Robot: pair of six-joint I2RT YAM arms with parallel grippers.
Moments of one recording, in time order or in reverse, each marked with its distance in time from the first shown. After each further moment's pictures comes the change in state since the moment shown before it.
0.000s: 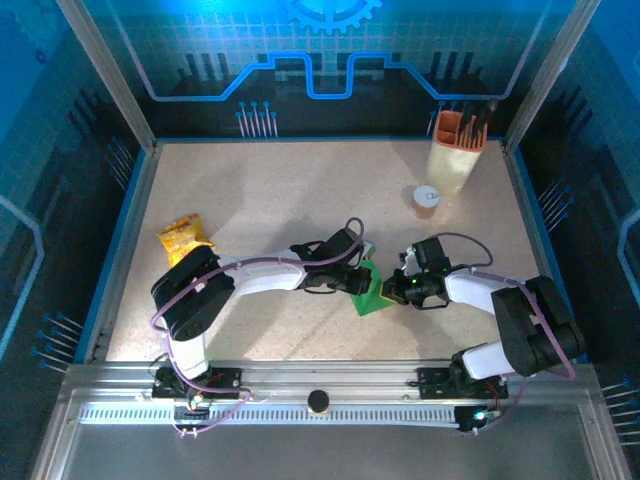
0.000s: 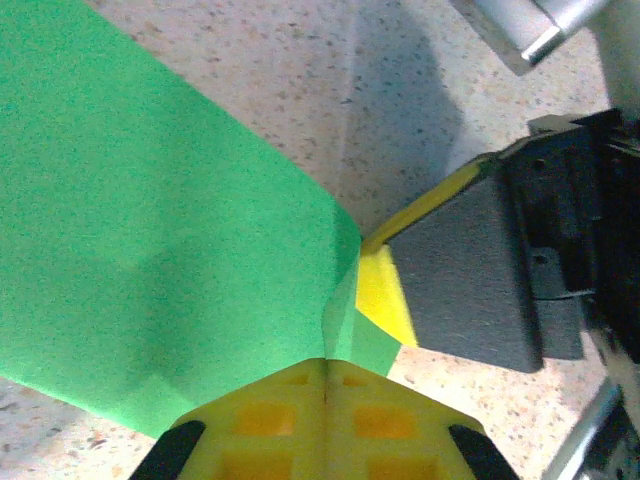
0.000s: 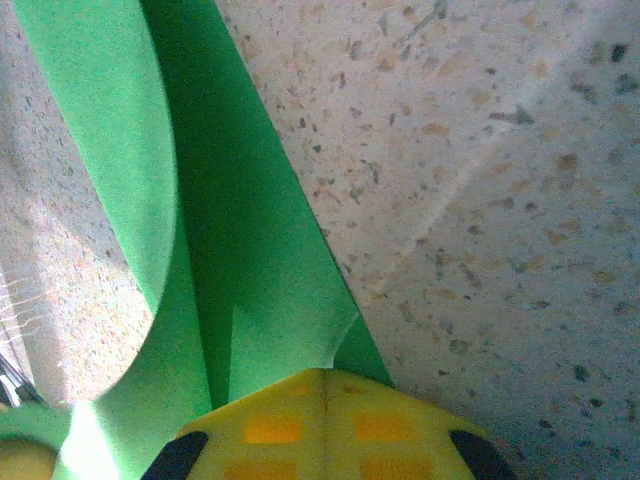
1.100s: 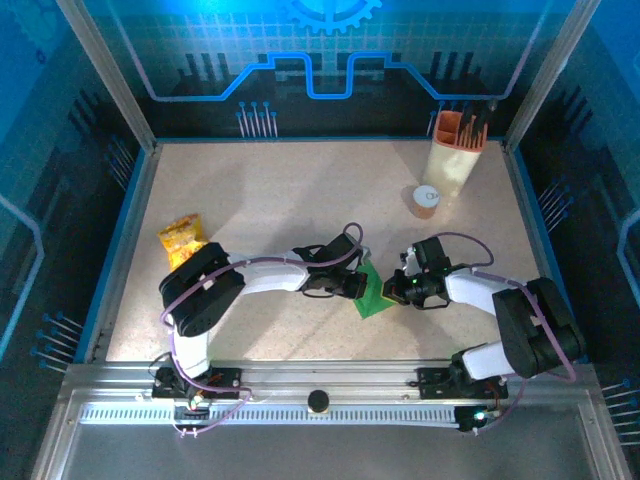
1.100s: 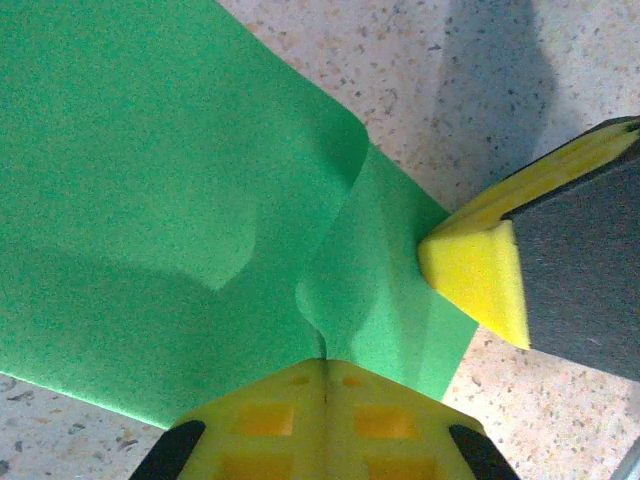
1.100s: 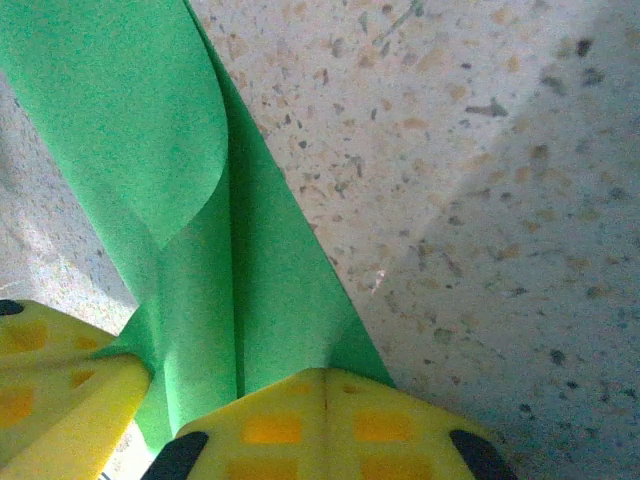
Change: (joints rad) left arm 0.007 0.053 -0.021 0.003 0.000 -0.026; right arm 0.000 -0.010 0.007 -0.029 0.013 0.000
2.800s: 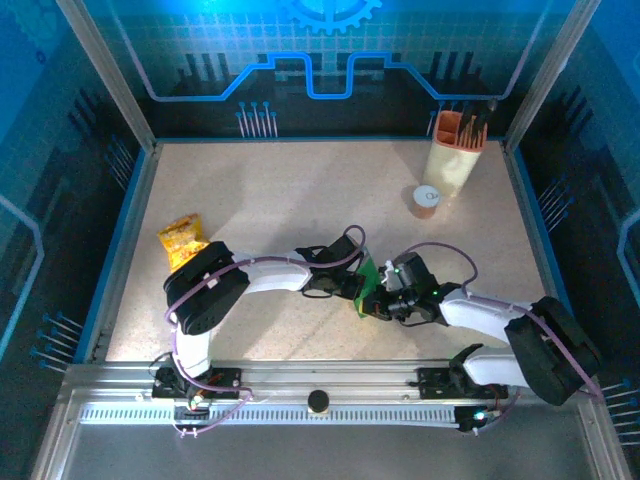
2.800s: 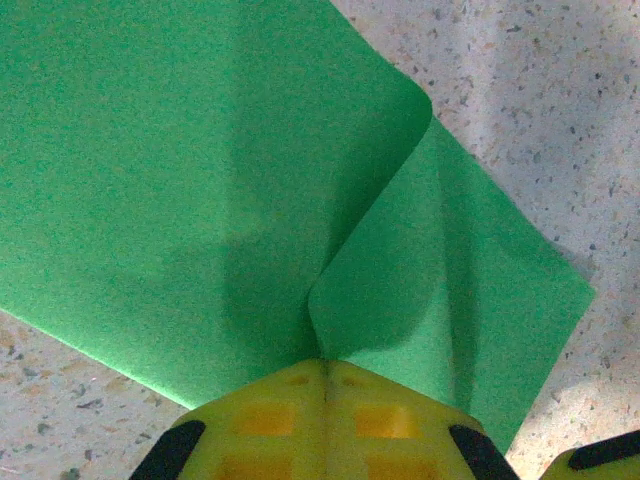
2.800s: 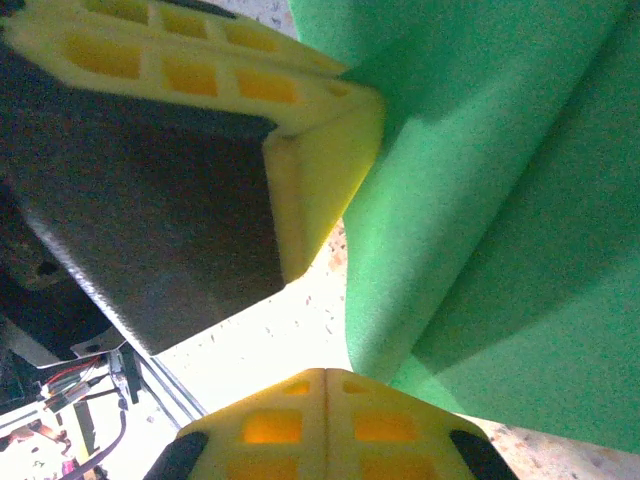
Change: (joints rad) left arm -0.001 0.024 0.012 -0.036 -0.065 0.051; right arm 0.272 -0.142 -0.108 0.175 -0.042 0.190
